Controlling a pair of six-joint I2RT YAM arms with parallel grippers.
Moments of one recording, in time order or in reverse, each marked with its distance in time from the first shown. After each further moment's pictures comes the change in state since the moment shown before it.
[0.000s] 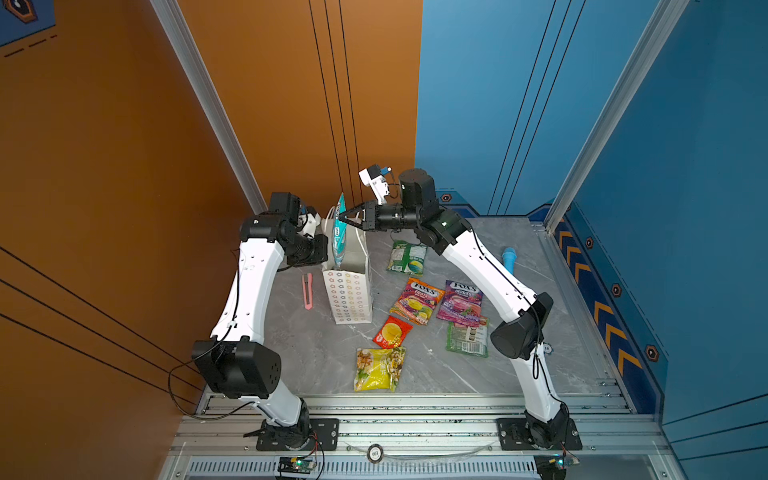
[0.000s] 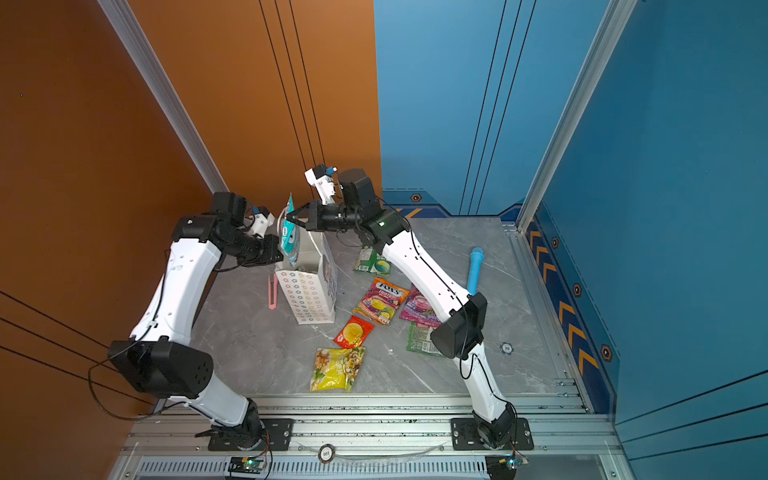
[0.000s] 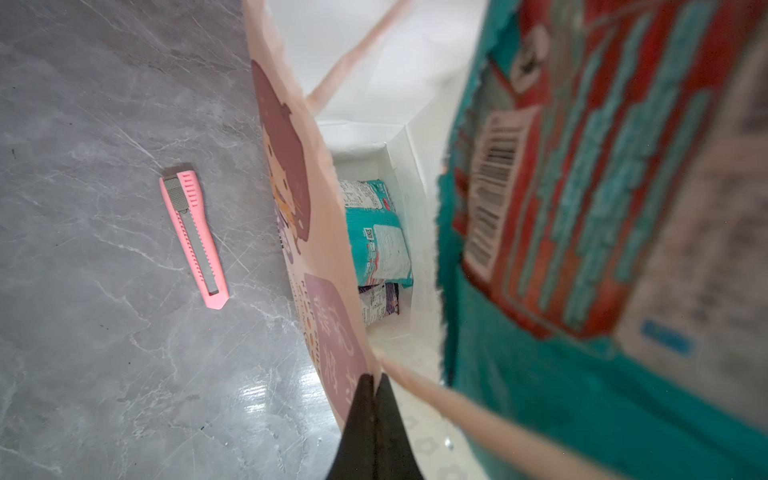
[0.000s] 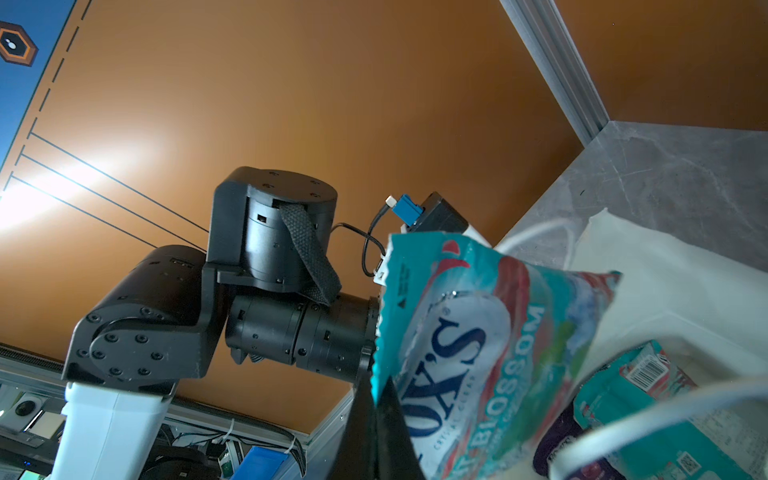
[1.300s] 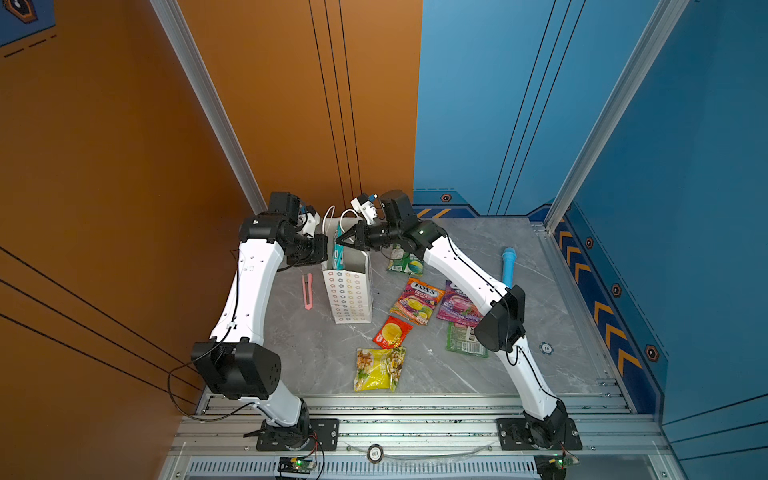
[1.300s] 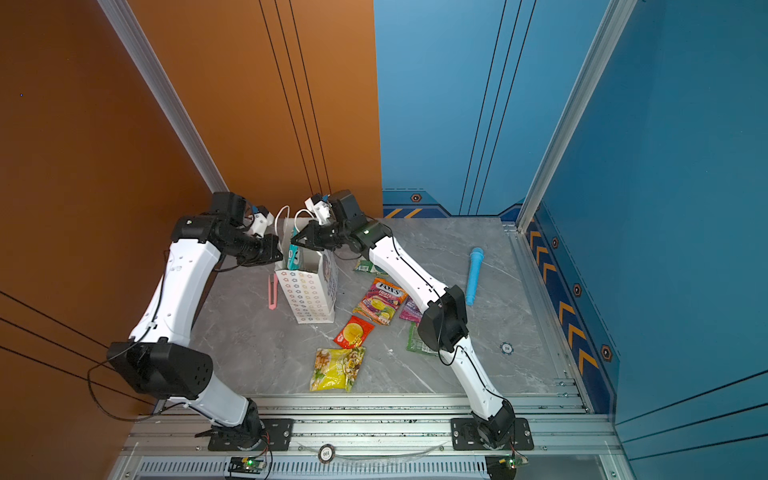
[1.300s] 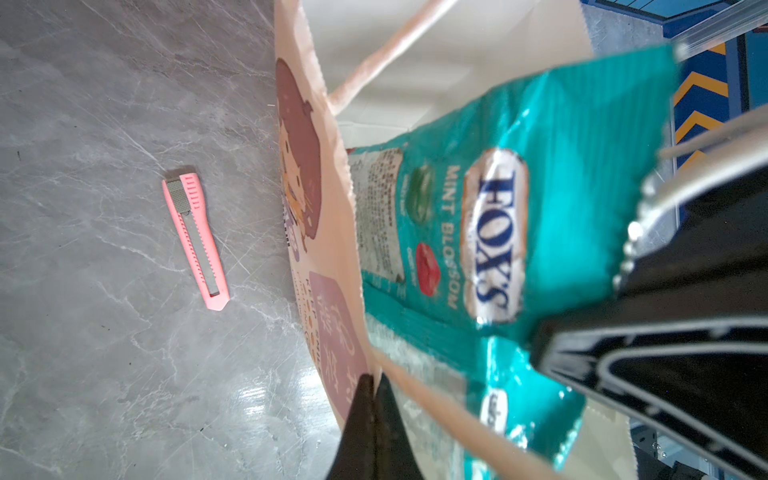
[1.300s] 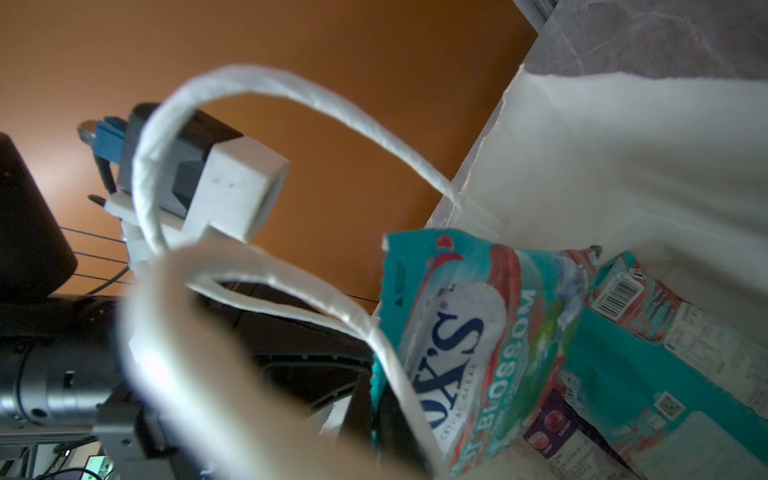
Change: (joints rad) left arm 0.000 -0.006 0.000 0.006 -0.003 -0.008; right arm -0.008 0.168 0.005 -0.048 -0.014 0.044
